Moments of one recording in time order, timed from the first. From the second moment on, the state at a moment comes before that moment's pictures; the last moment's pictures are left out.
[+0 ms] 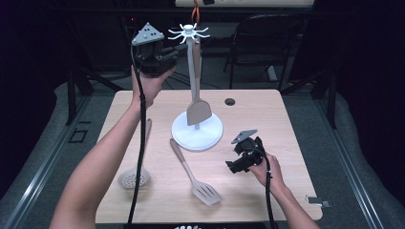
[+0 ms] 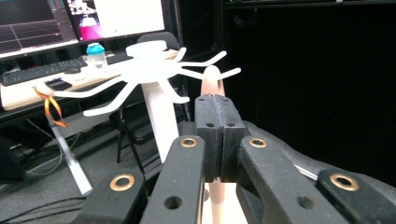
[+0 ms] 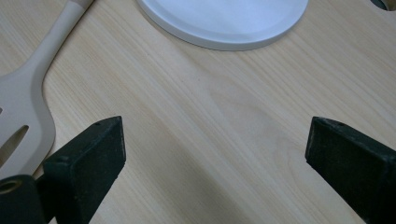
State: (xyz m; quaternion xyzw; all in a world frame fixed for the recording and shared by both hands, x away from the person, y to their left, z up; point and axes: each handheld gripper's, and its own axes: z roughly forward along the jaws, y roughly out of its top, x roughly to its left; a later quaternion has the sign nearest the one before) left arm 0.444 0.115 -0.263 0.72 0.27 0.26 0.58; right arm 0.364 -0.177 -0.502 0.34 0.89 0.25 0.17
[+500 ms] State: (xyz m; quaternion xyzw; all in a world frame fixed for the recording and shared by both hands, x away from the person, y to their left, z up) left arm 0.448 0.122 -0.258 0.71 0.29 0.28 0.58; right arm 0.363 -0.177 -0.502 0.34 0.89 0.25 0.18
